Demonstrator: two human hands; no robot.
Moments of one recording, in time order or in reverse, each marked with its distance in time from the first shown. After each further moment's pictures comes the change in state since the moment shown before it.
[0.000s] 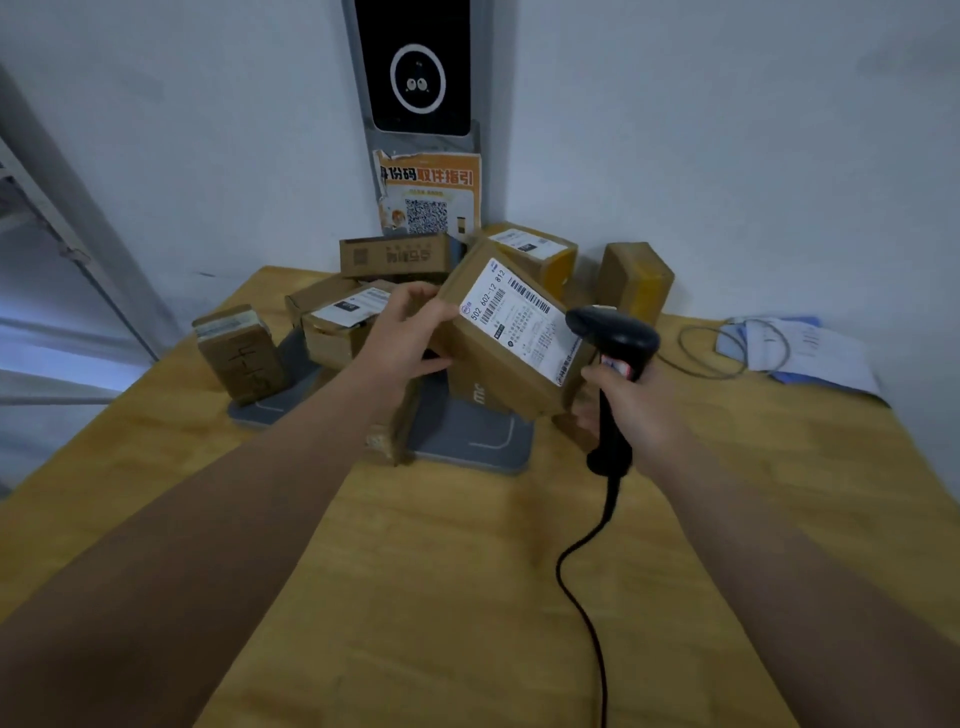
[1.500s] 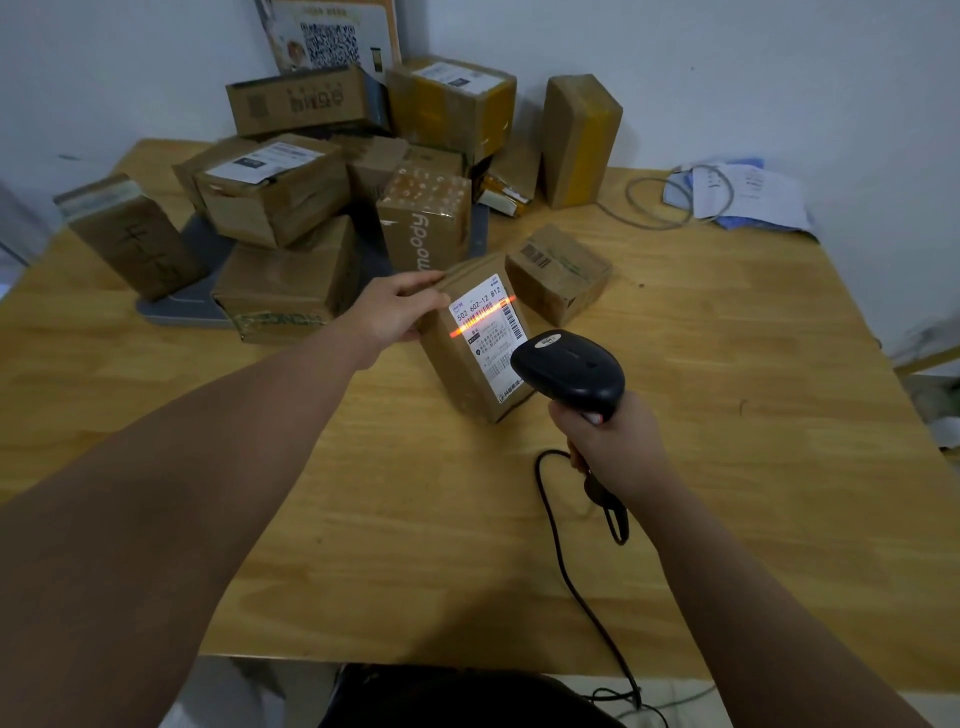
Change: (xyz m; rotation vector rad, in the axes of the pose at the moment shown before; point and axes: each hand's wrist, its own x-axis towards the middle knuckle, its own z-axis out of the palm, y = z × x) left_hand -0.023 -0.112 0.016 0.313 -0.262 -0.126; right_hand -0.128 0.108 -0.041 -0.360 -0.059 0.014
